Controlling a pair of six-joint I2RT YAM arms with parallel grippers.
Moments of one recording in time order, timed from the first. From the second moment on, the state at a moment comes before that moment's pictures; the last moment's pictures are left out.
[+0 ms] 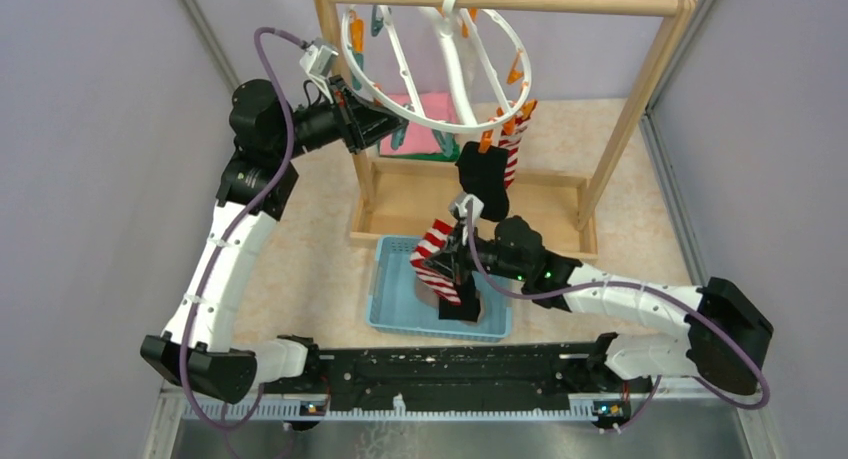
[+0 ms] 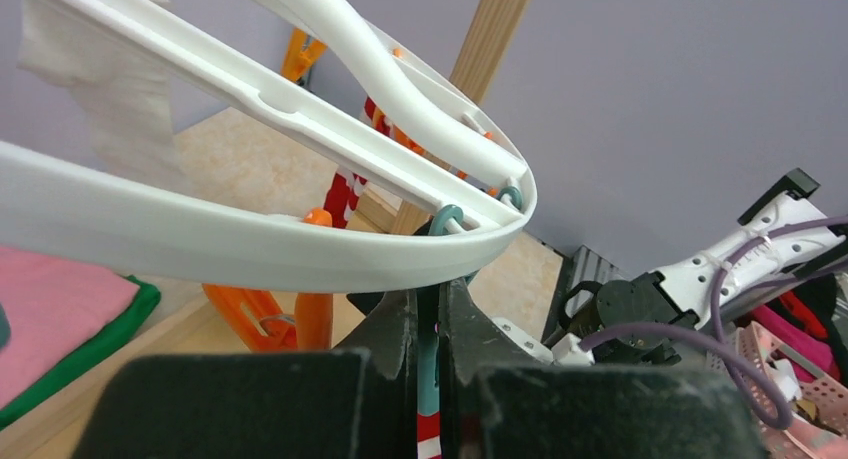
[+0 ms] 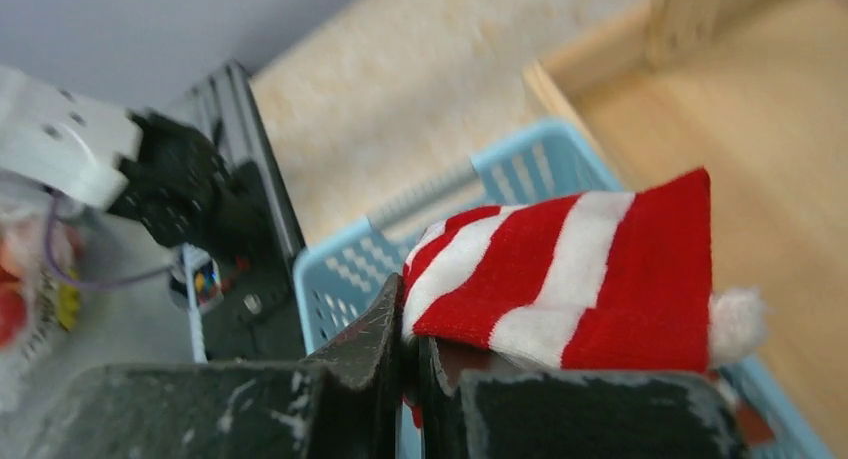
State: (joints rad) left arm -0.27 1.25 1.51 -0.13 0.85 -0.47; right arm 0.97 1.25 0.72 0.42 -0.26 0.34
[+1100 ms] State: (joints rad) left arm -0.15 1.19 1.51 -0.27 0.63 -0.41; right arm 0.81 1.14 0.86 0.23 0.00 0.20
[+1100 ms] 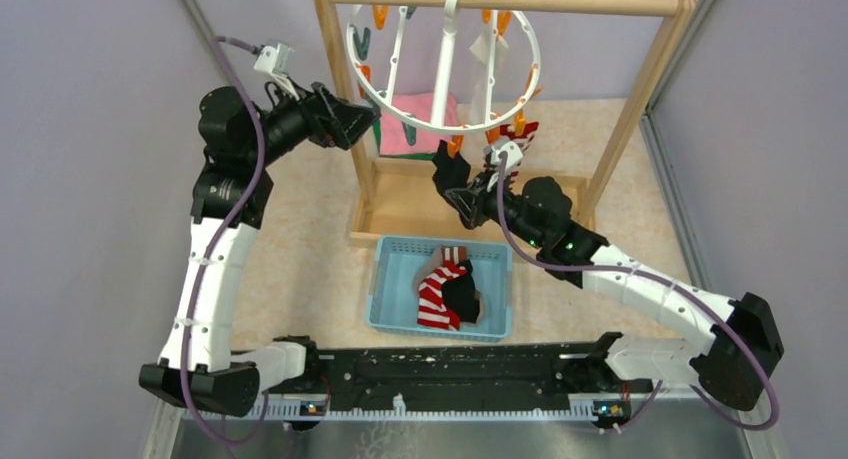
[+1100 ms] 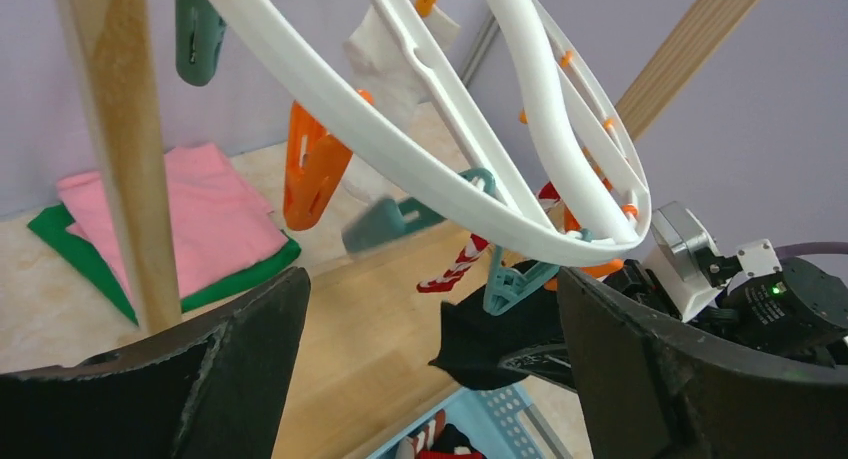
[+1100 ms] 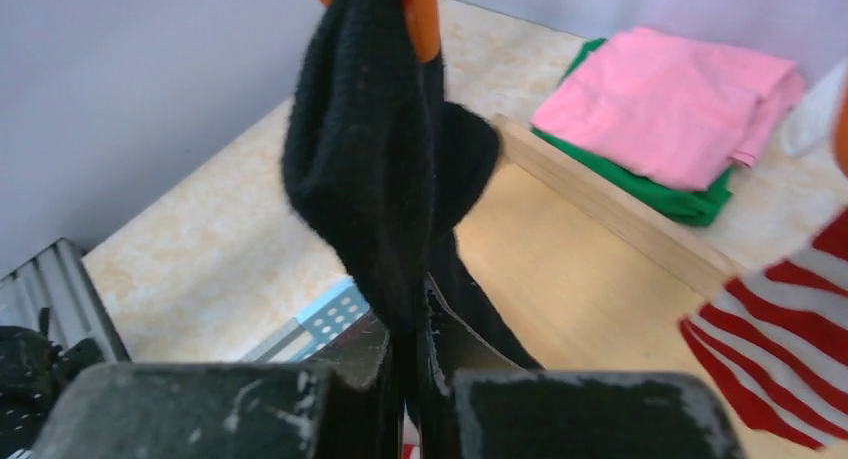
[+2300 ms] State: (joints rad) left arm -0.14 1.00 1.18 -0.38 1.01 -0.30; right arm 0.97 1.38 0.98 0.63 -0.26 0.51
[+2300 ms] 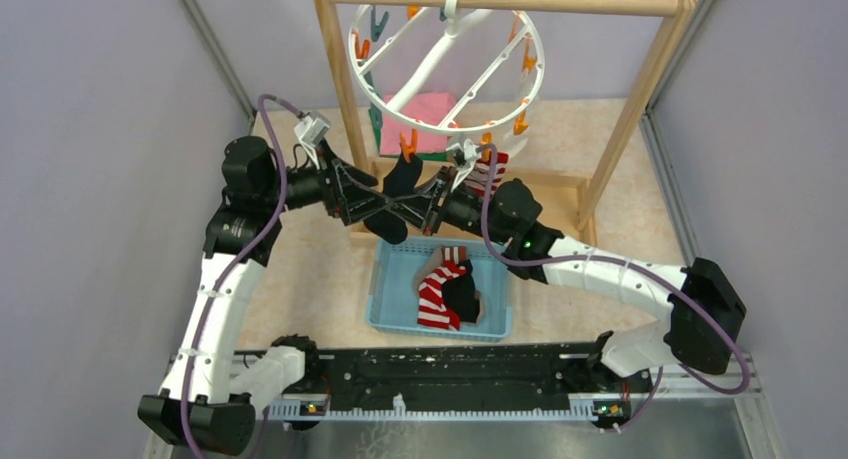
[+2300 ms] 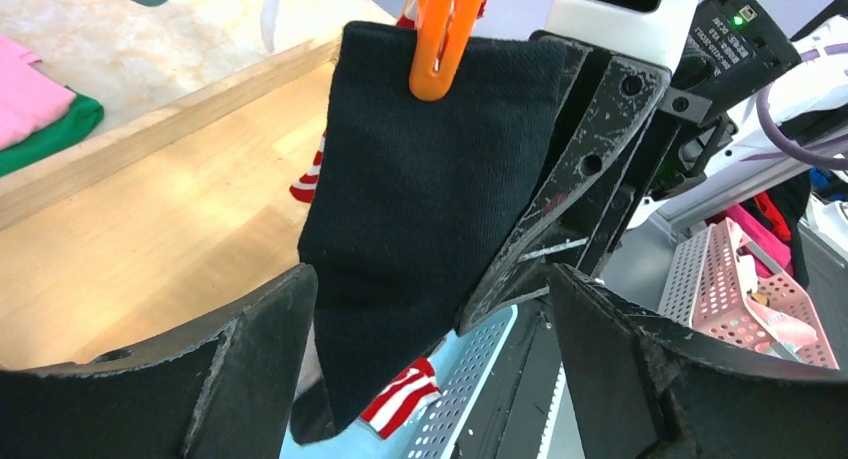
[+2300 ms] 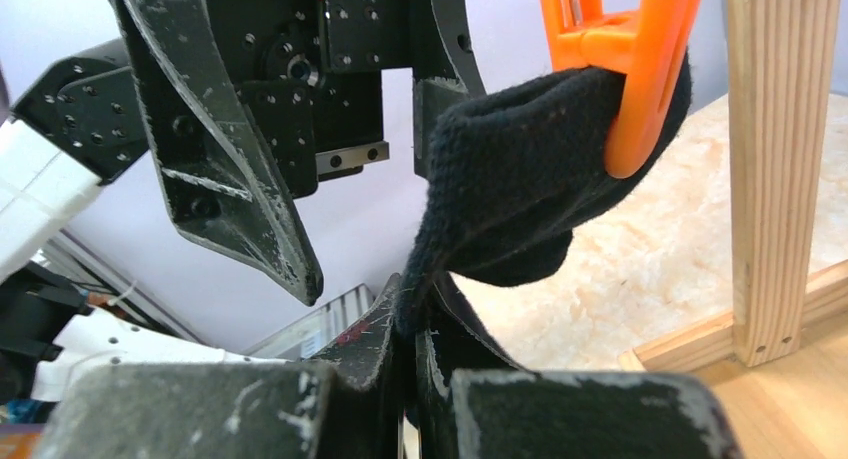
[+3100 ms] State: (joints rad) left arm -0.14 0.93 1.09 -0.59 1.04 -0.07; right arm 0.93 1.33 0.90 0.72 -0.32 0.66
